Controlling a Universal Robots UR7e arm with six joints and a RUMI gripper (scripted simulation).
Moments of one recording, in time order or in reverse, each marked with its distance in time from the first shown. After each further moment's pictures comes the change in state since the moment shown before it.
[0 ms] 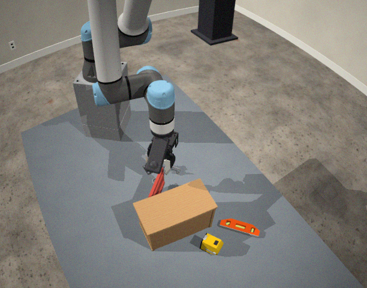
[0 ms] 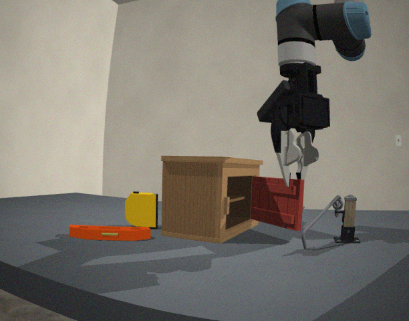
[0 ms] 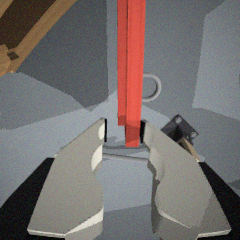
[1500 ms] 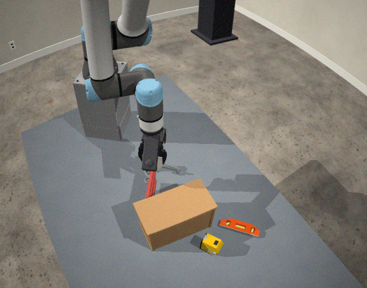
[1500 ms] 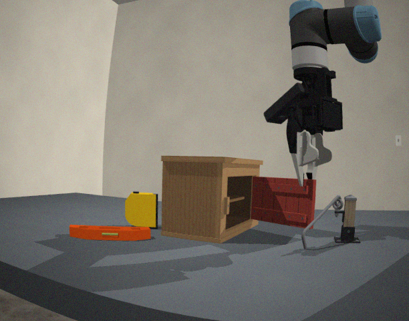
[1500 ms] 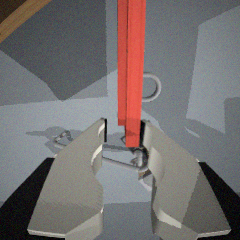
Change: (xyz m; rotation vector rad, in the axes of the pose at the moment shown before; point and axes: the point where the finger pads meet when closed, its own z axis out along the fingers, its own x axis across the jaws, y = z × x) arm 0.031 -0.002 0.000 0.000 0.000 -0.202
